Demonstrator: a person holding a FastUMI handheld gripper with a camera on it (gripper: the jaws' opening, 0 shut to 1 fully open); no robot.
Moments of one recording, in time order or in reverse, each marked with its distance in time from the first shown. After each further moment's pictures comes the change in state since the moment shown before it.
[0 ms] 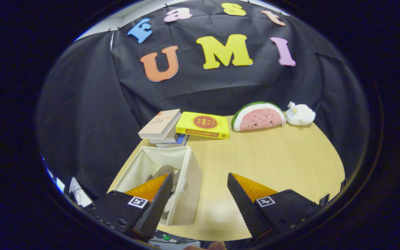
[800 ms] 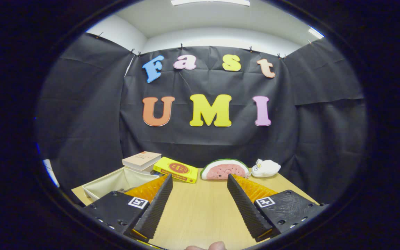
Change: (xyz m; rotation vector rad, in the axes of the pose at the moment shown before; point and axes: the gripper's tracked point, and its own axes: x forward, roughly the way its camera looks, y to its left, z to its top) arm -0.103 -0.067 0.014 -0.154 -0.522 -0.119
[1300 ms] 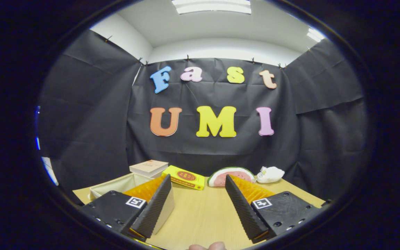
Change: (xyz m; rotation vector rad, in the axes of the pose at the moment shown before) arm -0.019 0.035 -0.012 0.031 -0.080 0.024
